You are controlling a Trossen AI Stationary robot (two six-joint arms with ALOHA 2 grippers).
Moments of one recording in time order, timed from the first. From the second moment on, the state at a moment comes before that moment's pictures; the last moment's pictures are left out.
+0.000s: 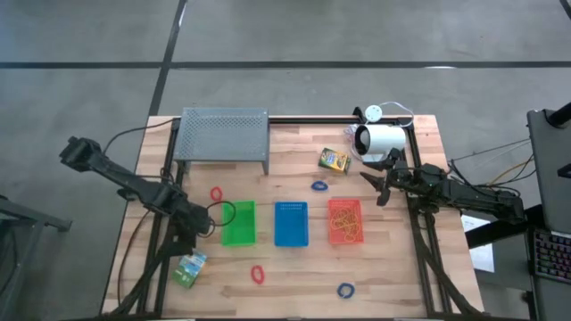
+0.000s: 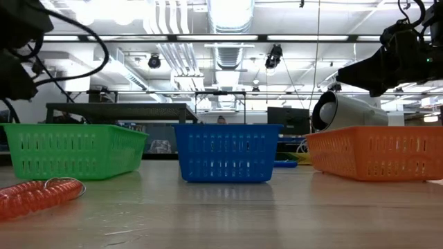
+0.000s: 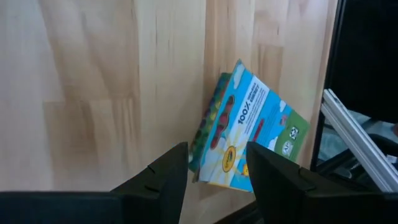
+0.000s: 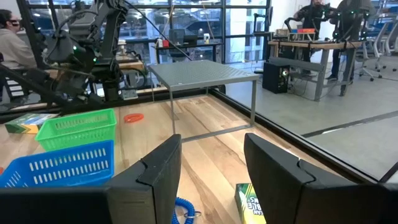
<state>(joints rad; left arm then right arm) -0.42 0.88 0.29 -0.56 0.54 -0.61 -0.19 0.04 0.01 0.03 0.16 0.07</state>
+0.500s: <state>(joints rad) -0.42 0.89 0.25 -0.46 0.58 -0.68 -0.19 0.04 0.01 0.03 0.16 0.07</state>
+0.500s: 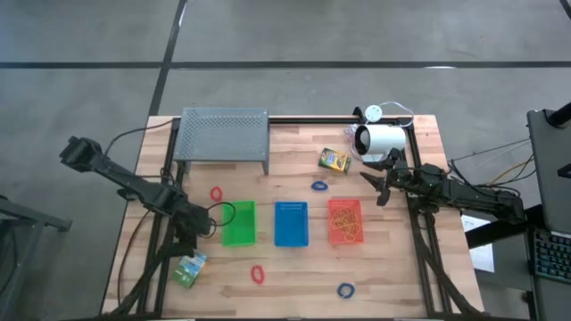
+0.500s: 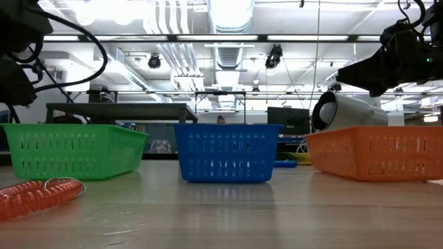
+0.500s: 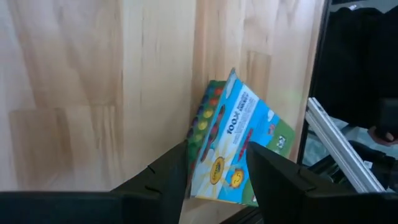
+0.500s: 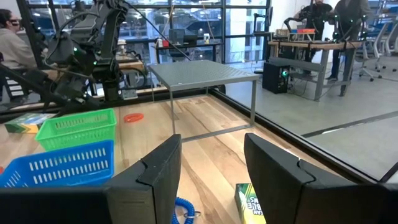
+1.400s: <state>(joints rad) -0.42 1.07 0.26 -0.34 0.63 -0.63 -0.19 0.04 0.01 0.03 0.16 0.07</state>
